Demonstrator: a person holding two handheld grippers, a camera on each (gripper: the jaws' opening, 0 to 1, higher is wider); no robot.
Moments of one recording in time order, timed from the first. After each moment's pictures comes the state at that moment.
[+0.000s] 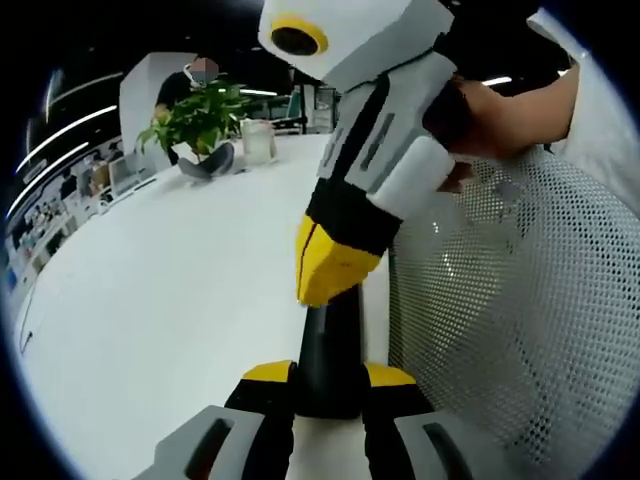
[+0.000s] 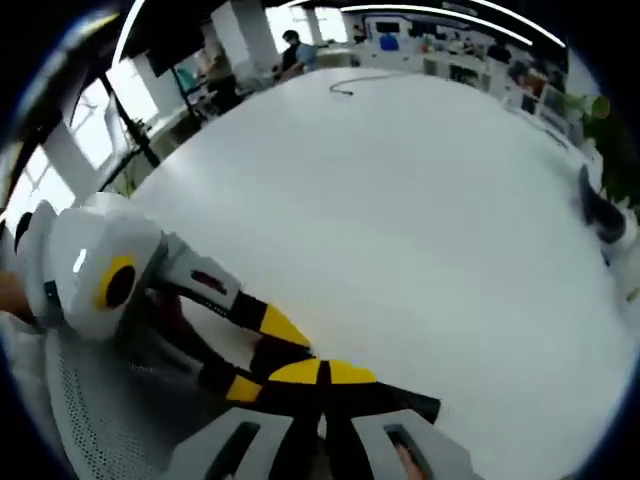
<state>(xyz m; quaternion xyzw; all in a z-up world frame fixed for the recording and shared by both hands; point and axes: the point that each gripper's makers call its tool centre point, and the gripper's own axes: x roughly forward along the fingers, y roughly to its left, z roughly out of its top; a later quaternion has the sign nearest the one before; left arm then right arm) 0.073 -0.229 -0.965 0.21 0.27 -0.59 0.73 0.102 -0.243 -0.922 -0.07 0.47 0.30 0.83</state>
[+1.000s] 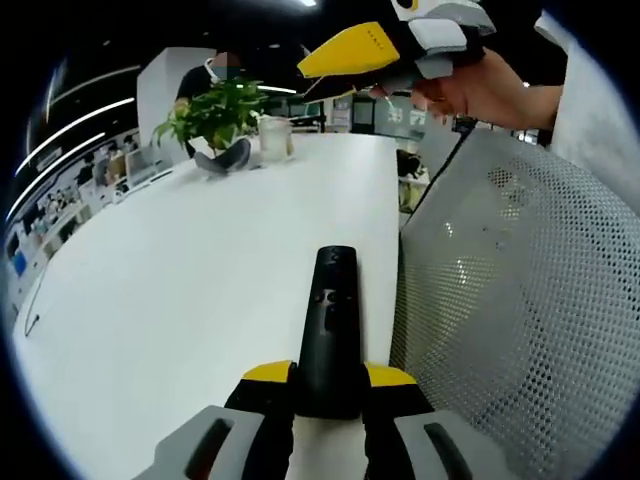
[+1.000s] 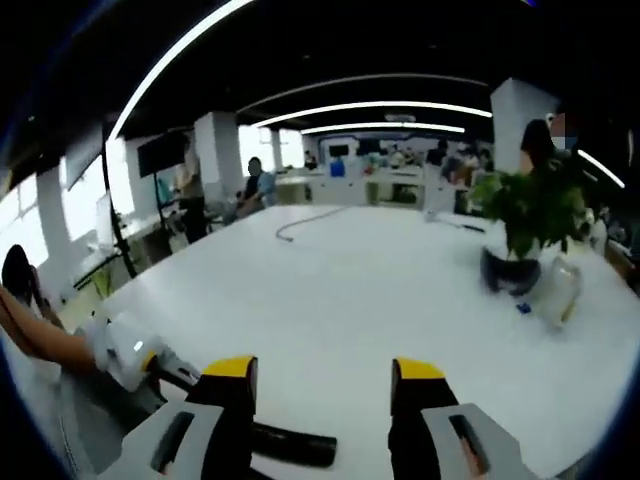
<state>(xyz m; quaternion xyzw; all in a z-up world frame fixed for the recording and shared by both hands) 0.069 -0.231 -0.965 0.20 0.28 -0.56 0.75 0.124 -0.322 -0.823 -0.01 0.23 0.22 0.95</state>
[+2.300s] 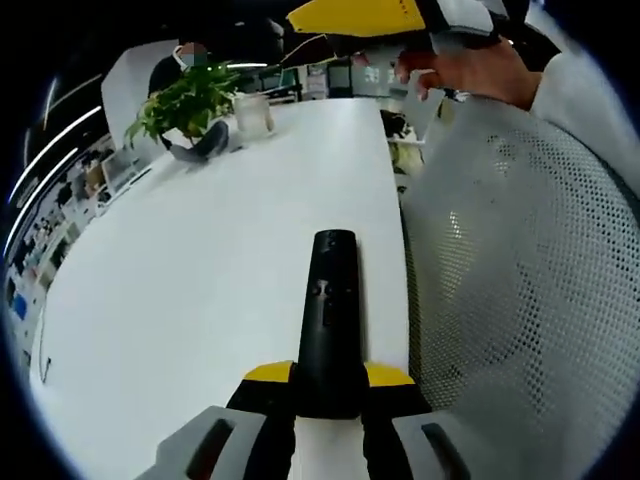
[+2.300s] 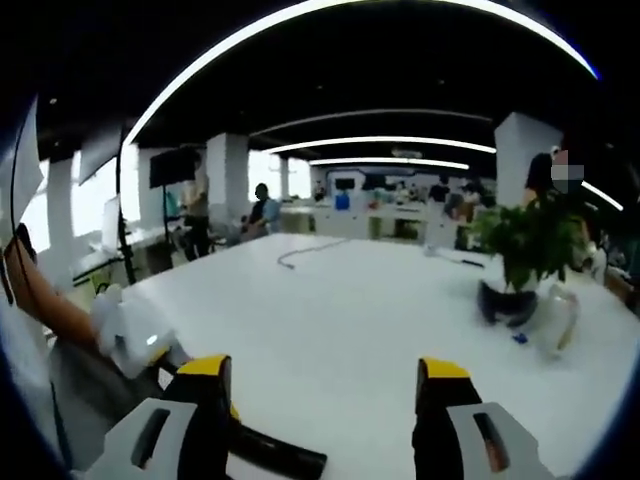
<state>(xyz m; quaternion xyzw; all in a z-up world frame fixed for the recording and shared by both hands) 0.087 -0.228 -0.964 0.29 0.31 -0.57 0.70 0.130 -0.317 -0.811 -0.04 0.16 0.23 0.96</state>
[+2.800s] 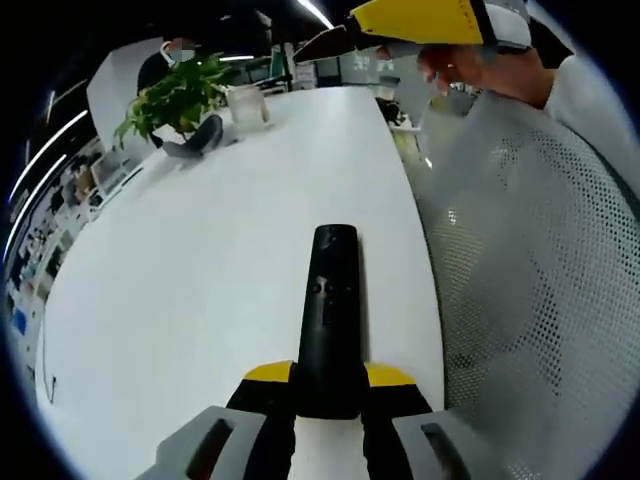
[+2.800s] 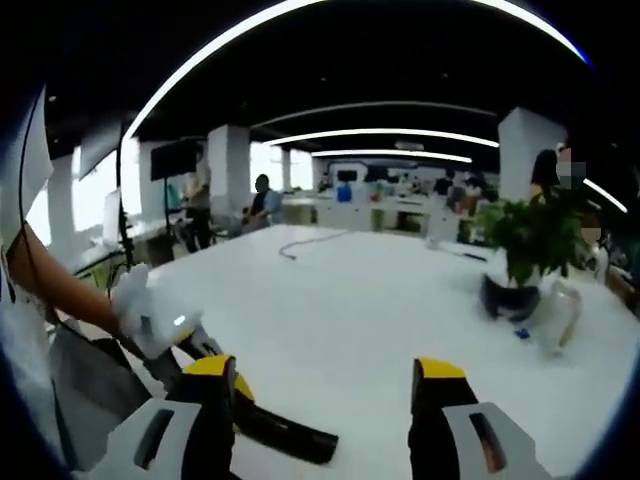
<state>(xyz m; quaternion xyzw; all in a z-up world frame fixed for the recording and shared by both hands) 0.120 -0.227 -0.962 0.32 0.32 -0.57 0.68 0.132 -0.316 -0.816 -0.04 0.17 0.23 0.96</state>
